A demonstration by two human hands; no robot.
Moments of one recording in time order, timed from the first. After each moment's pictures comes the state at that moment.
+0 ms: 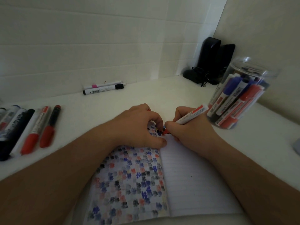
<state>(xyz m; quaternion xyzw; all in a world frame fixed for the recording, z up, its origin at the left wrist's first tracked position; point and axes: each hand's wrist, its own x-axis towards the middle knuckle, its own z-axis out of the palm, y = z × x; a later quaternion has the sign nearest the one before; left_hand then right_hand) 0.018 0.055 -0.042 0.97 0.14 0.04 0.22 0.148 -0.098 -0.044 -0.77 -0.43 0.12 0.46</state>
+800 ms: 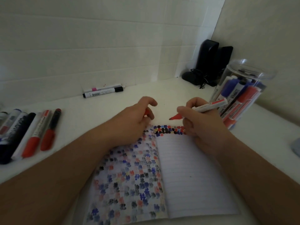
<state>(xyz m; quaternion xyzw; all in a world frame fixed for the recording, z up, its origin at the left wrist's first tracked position) 0.010 0.057 -0.037 0.93 0.17 0.11 0.32 0.164 -0.105 -0.030 -0.62 -0.30 0.28 0.67</state>
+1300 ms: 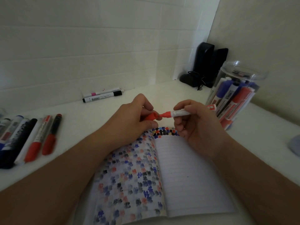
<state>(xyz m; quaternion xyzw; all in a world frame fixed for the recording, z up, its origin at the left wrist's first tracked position) 0.009 0.046 -0.025 0.90 0.17 0.19 0.34 0.155 -0.109 -0.024 -0.52 -0.28 0.39 0.71</state>
